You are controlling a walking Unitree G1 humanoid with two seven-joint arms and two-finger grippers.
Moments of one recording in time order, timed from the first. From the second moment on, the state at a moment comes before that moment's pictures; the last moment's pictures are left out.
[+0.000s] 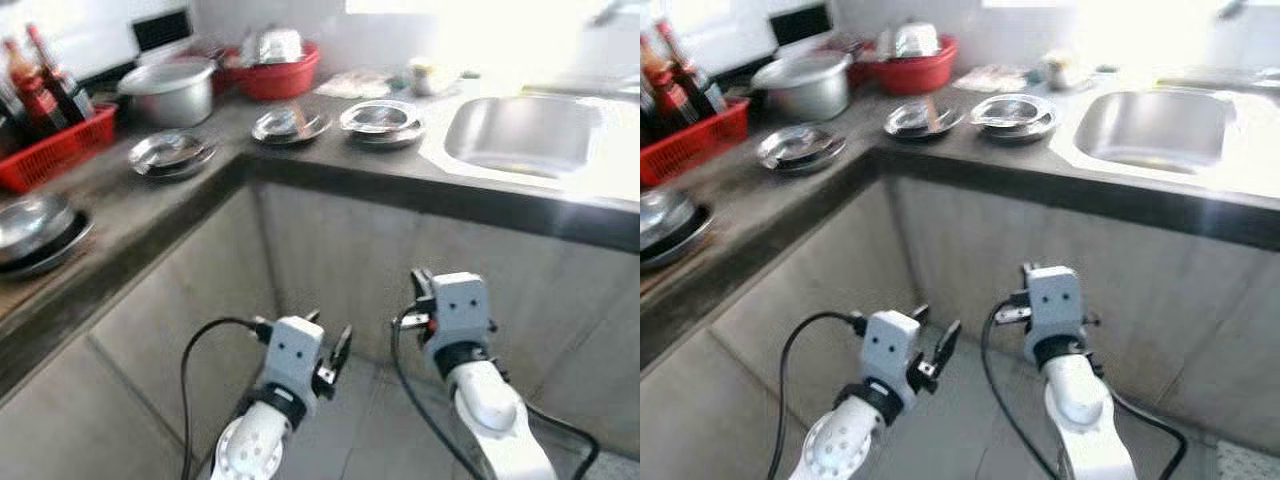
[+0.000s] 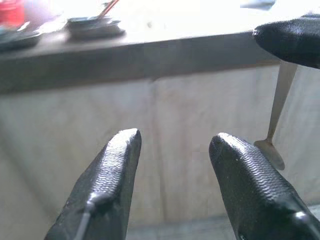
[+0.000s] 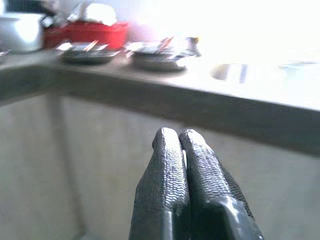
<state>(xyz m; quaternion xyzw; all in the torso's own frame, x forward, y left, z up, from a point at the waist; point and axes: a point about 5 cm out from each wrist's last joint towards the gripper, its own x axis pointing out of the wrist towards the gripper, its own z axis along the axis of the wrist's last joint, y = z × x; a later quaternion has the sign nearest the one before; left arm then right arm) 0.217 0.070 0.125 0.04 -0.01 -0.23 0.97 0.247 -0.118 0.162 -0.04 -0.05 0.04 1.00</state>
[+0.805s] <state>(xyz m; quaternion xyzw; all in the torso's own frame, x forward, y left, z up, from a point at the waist) 0.226 0.080 0.134 0.01 -0.03 -0.19 0.98 0.269 -0.124 0.199 -0.05 -0.12 0.04 0.99</state>
